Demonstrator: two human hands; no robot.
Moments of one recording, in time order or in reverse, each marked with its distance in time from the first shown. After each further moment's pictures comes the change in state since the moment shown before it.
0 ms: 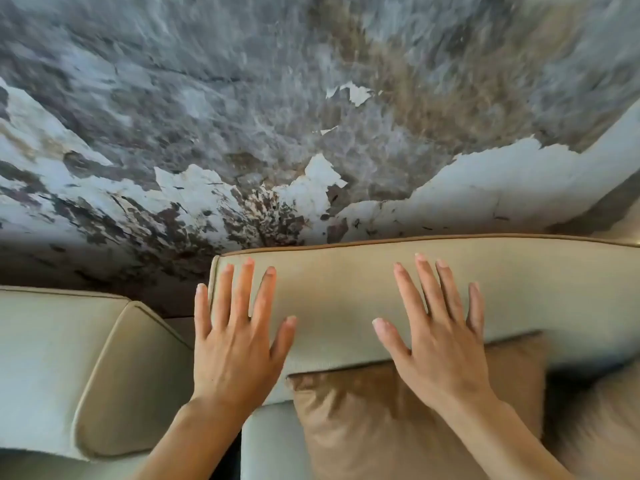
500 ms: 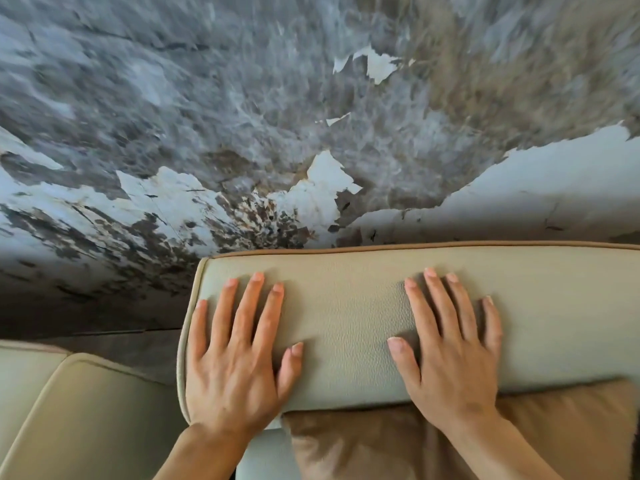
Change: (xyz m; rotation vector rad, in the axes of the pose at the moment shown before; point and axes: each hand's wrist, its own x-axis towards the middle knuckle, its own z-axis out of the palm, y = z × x) left_hand 0.048 0.000 0.074 0.080 0.211 0.070; right_hand 0.055 0.023 0.089 -0.034 0.146 -0.019
